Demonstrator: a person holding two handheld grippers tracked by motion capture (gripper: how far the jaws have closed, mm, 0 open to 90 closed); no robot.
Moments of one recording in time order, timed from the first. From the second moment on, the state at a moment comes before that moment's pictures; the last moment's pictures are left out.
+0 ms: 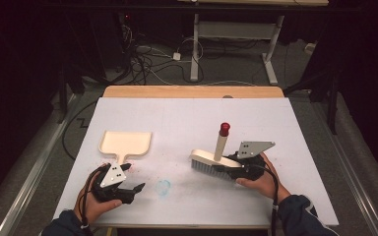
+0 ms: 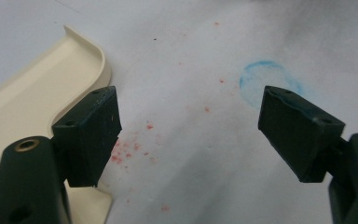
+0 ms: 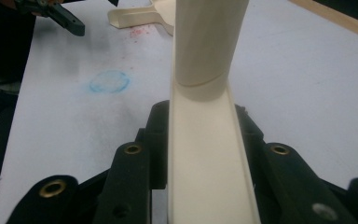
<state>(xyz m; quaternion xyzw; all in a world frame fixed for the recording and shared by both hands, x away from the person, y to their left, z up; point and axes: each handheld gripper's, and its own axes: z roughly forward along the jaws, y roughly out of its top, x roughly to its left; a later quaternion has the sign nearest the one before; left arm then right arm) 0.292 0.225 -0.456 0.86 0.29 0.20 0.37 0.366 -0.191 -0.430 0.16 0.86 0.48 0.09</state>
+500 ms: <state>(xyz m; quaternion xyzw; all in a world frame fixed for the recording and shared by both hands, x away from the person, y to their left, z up) 0.297 0.223 -0.459 0.86 0.29 0.19 0.36 0.420 -0.166 -0.418 0.16 0.85 0.46 0.18</state>
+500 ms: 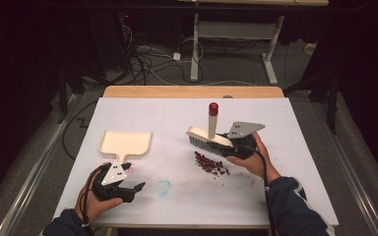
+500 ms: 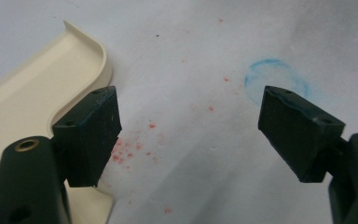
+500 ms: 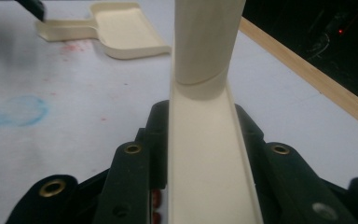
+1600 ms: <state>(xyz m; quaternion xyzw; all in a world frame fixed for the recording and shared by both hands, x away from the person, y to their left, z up) 0.295 0.223 -0.460 0.87 0.29 0.19 0.35 0.407 -0.194 -0.433 0.12 0.86 0.46 0.19</state>
